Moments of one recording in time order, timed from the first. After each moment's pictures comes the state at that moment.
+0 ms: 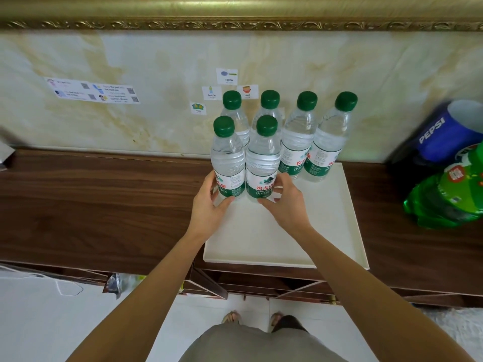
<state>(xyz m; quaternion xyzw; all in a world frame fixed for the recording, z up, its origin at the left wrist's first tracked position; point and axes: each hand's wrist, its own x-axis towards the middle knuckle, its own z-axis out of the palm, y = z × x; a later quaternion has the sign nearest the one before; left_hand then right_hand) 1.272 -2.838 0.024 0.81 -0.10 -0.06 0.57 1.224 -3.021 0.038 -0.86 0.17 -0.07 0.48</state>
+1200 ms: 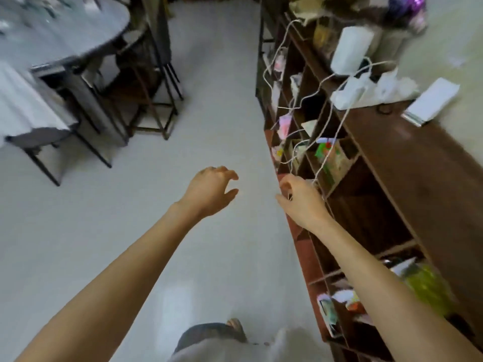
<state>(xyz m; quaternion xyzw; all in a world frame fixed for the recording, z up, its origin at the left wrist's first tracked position) 0.902 -2.303 0.080 0.93 0.34 0.01 0.12 1.081 -2.430 0.056 -0.82 -0.51 0.15 0.23</state>
